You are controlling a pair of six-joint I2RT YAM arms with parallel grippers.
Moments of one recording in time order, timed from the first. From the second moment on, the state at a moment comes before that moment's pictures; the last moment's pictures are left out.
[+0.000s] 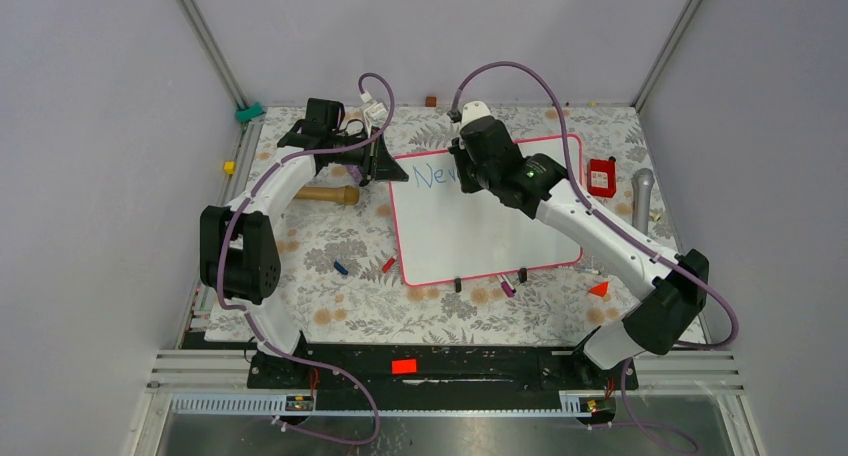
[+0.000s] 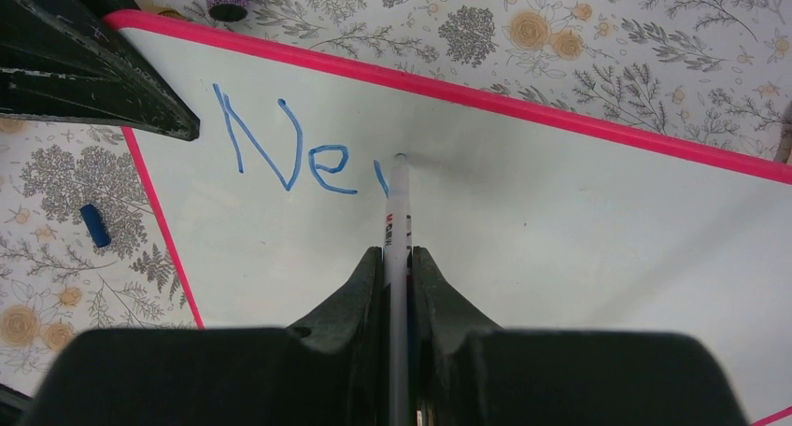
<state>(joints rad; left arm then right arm) -0.20 1.76 1.44 -0.47 1.10 0.12 0.74 1.53 1.50 -0.63 0.28 0.21</state>
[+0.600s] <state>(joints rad) -0.20 1.76 1.44 -0.47 1.10 0.12 0.74 1.47 1.40 -0.61 0.27 0.22</state>
